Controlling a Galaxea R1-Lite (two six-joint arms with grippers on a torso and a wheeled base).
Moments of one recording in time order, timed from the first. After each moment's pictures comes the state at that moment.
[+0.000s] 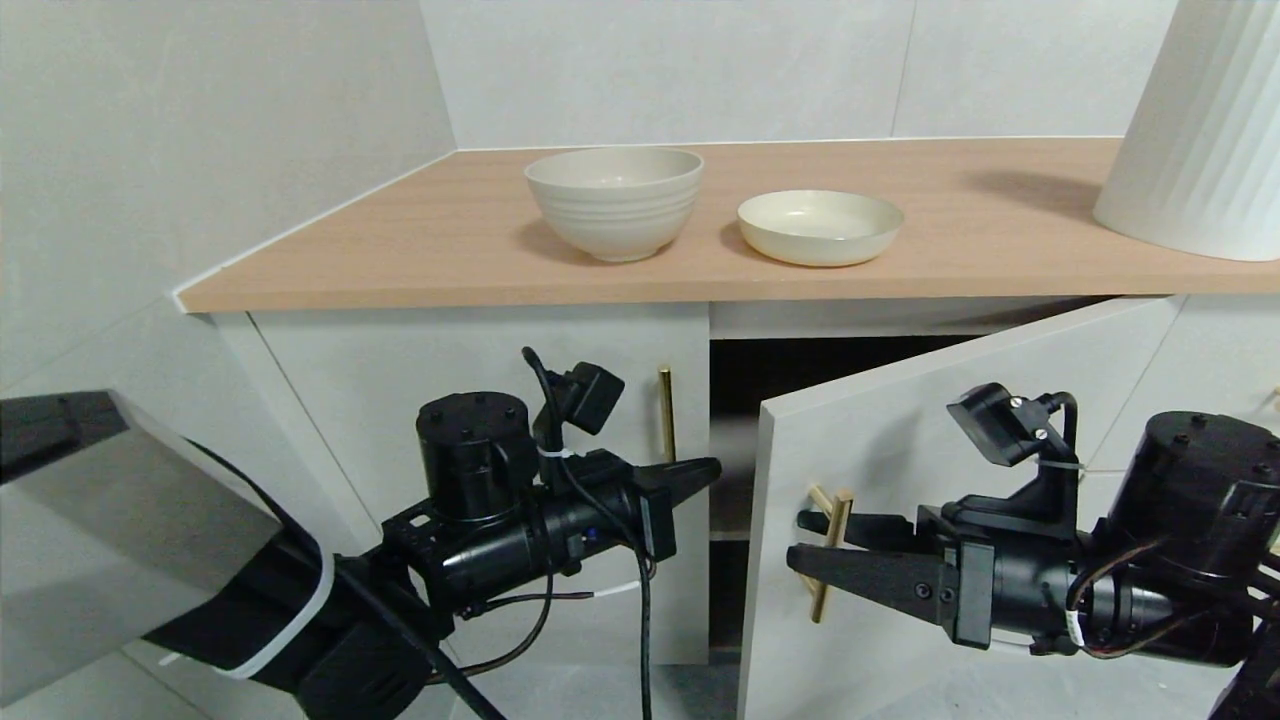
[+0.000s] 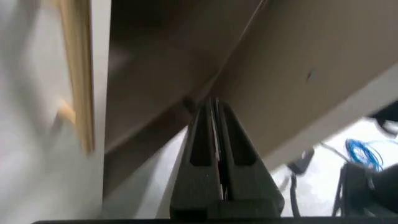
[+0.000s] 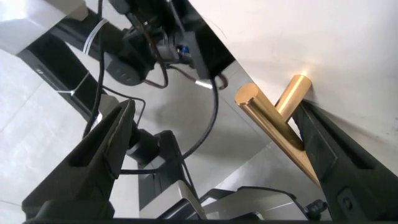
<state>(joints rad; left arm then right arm) -0.61 1.99 -0.68 -1.18 -0.39 -0.31 0.61 1.71 -0.39 -1.29 0.69 0.58</state>
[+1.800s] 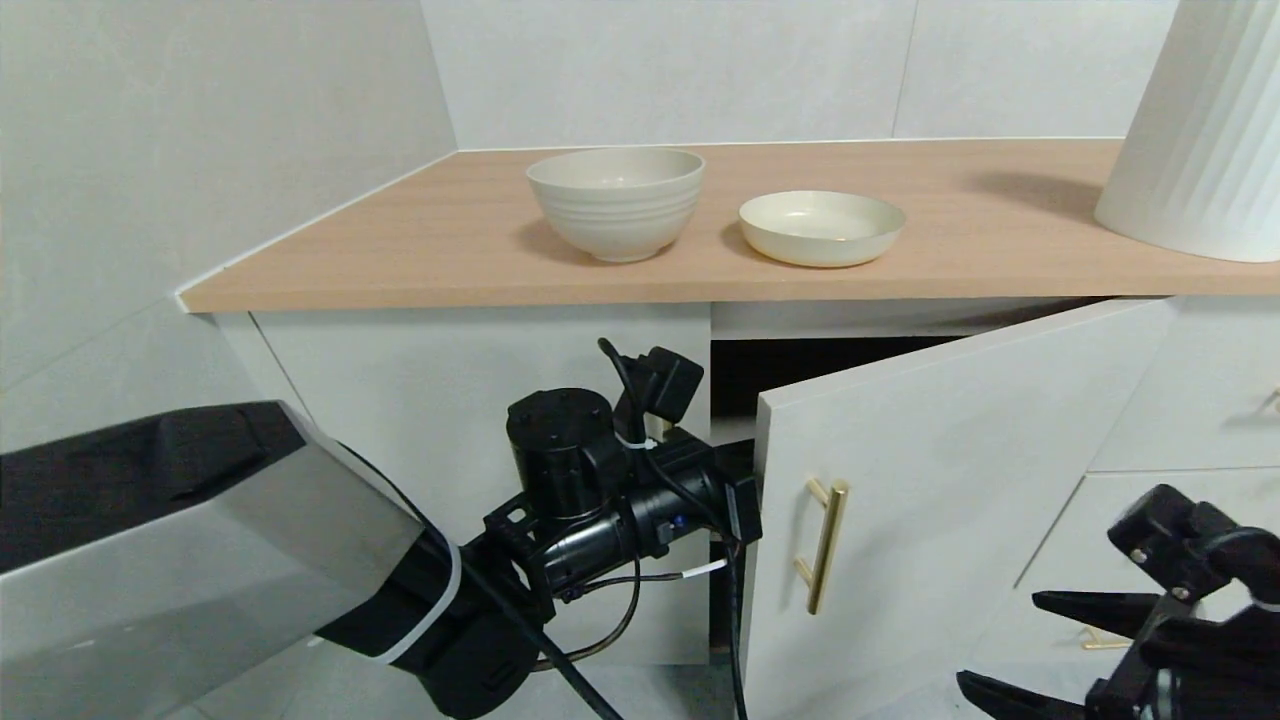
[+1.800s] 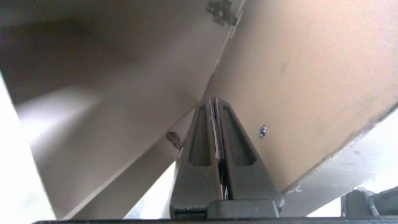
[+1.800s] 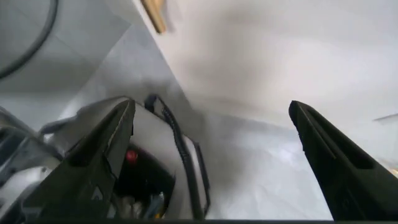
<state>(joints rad) -0.73 2.12 -0.85 -1.29 -0.35 -0.31 0.62 1.18 -0.39 -0.25 -0.01 0.05</state>
